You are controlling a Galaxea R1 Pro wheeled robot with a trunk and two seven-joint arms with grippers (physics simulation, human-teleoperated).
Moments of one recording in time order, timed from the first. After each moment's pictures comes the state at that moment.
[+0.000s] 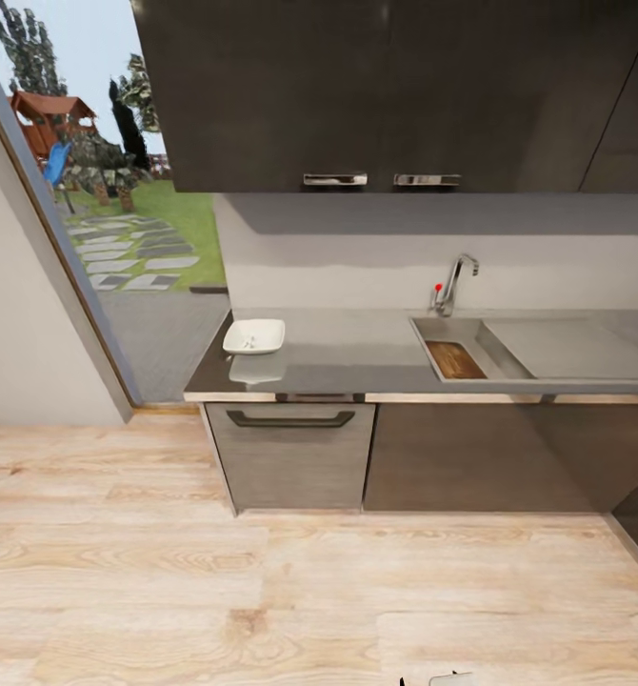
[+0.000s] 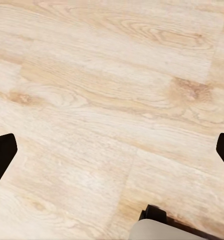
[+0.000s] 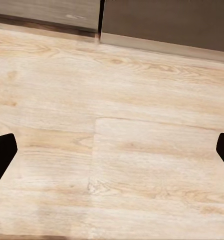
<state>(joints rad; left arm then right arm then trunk) -0.28 0.06 0.08 -0.03 0.18 -0.54 0.17 -0.28 0.11 -0.33 -0.16 0.54 -0.56 -0.21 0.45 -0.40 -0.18</state>
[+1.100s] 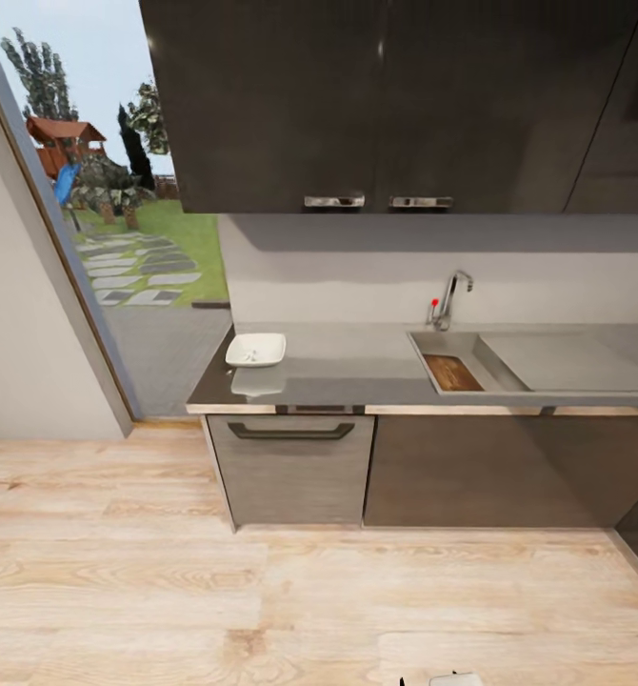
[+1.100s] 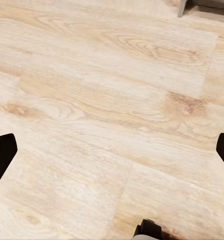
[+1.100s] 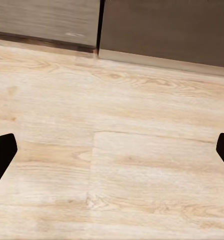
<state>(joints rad) -0.28 0.06 0.08 -0.03 0.18 -0.54 0.17 -0.28 0.11 -0.33 -0.16 0.54 -0.56 -0.21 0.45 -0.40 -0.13</state>
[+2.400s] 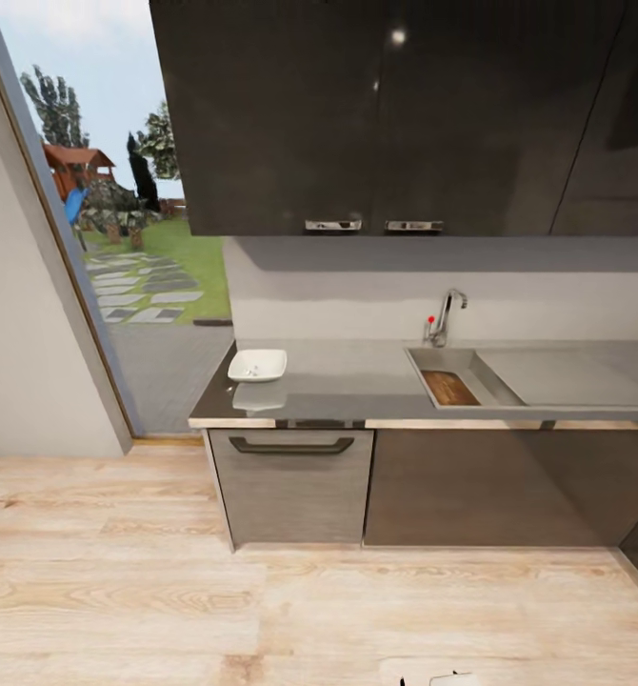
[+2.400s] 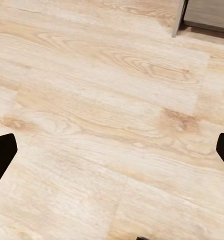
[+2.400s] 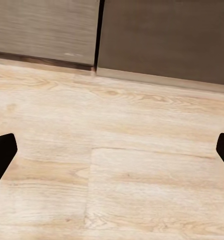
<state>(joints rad) -0.28 0.06 0.08 -0.03 0.18 -0.54 0.17 -0.28 0.11 -0.33 -0.16 0.54 -0.56 -0.21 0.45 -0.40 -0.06</state>
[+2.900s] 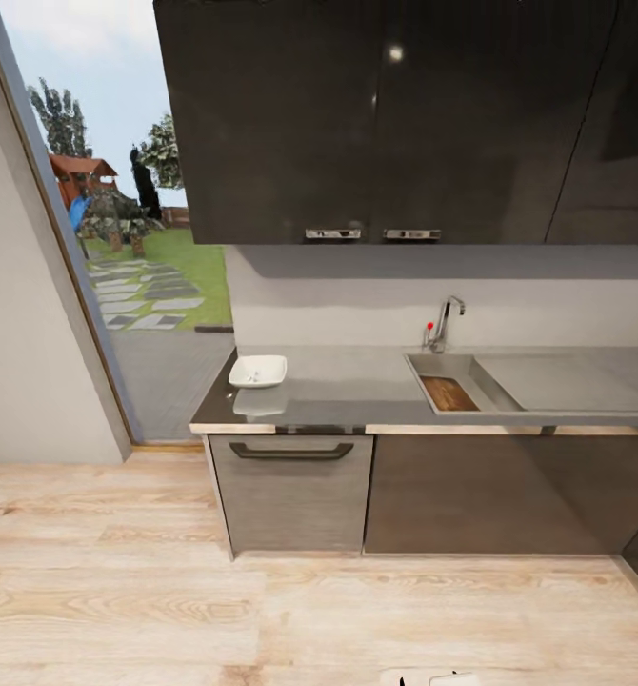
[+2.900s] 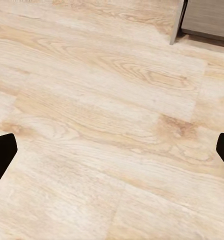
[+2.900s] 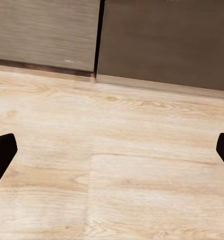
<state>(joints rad) -0.28 0.06 0.08 -0.03 0.18 -0.54 0.17 -0.28 0.11 -0.33 -0.16 0.54 -0.56 -0.21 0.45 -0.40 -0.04</state>
